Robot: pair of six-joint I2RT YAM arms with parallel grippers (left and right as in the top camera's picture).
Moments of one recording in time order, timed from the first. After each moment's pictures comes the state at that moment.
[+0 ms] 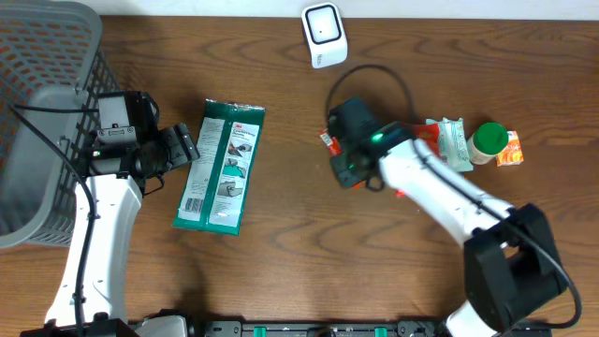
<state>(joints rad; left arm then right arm) 0.11 1.38 1.08 -0.76 0.10 -0.29 0.49 1.78 1.25 -0.76 -0.01 0.11</state>
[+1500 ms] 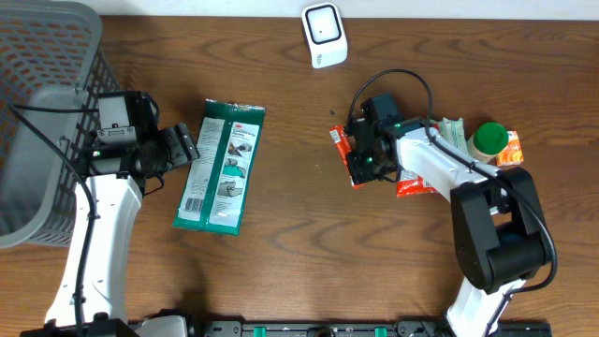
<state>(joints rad) 0.11 1.38 1.08 -0.76 0.10 -0.29 0.36 1.93 1.20 -0.65 -0.18 0.03</state>
